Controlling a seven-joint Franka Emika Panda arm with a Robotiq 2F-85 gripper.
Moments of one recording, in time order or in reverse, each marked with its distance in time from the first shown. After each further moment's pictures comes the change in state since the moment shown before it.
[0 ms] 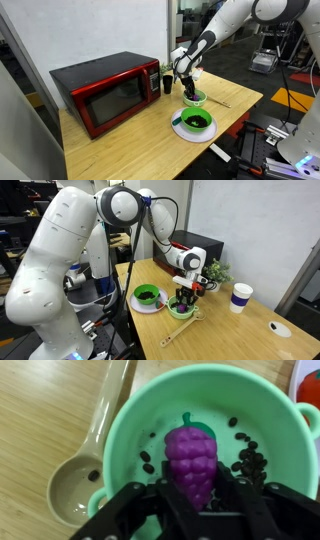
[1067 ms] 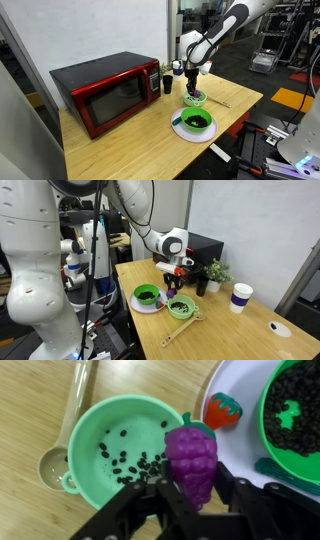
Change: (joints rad) arm 0.040 -0.396 0.056 -0.385 0.029 0.218 0.049
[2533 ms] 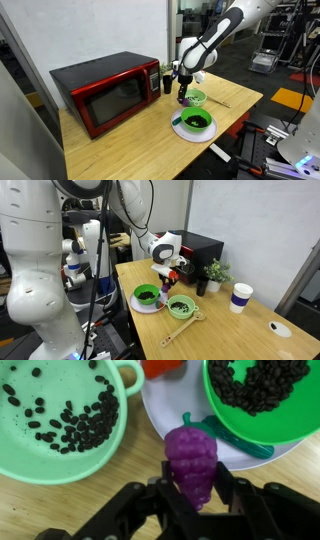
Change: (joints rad) arm 0.000 0.037 0.094 -0.051 0.260 0.229 -0.194
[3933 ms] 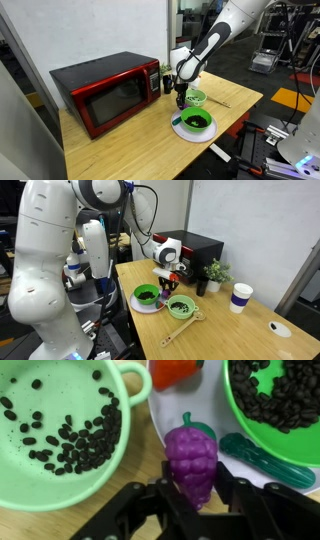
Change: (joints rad) arm 0.032 0.152 -0.009 0.129 -0.204 -0.108 0.192
